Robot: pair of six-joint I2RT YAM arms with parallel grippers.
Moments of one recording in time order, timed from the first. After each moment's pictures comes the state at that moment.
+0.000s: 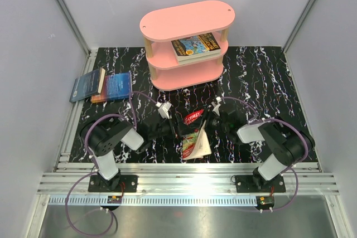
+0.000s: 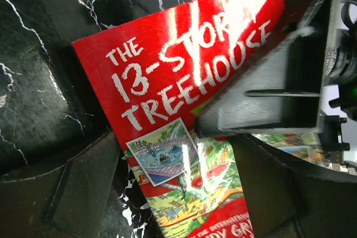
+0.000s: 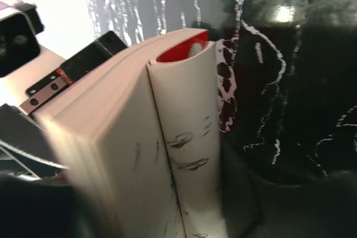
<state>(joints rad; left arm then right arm) -0.72 1.78 0.37 1.08 0.38 -0.96 0.56 1.61 0.45 0.61 -0.50 1.08</state>
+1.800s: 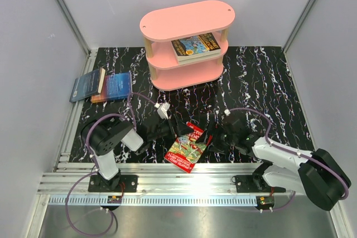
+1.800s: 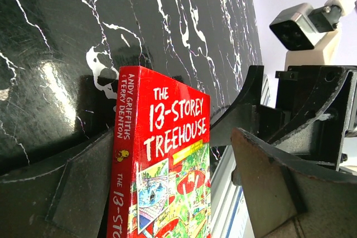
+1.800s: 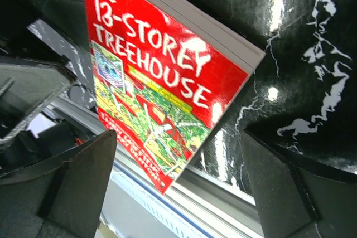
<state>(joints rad) -0.72 1.79 0.35 1.13 0.37 -1.00 0.67 1.12 0.37 -0.08 -0.25 1.03</state>
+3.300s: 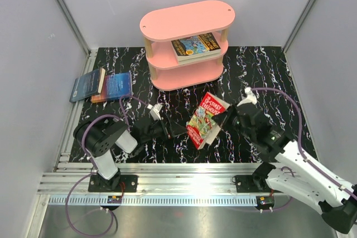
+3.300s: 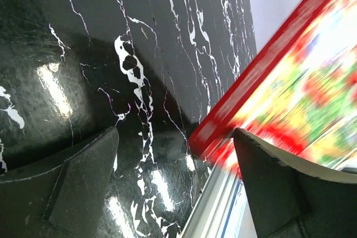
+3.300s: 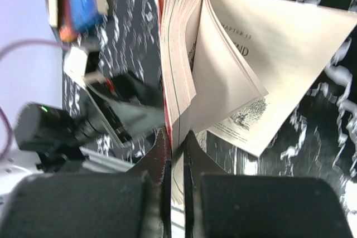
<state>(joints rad) -0.64 1.74 0.26 1.18 0.42 -1.01 0.75 0.77 0.70 -0.46 0.17 0.94</state>
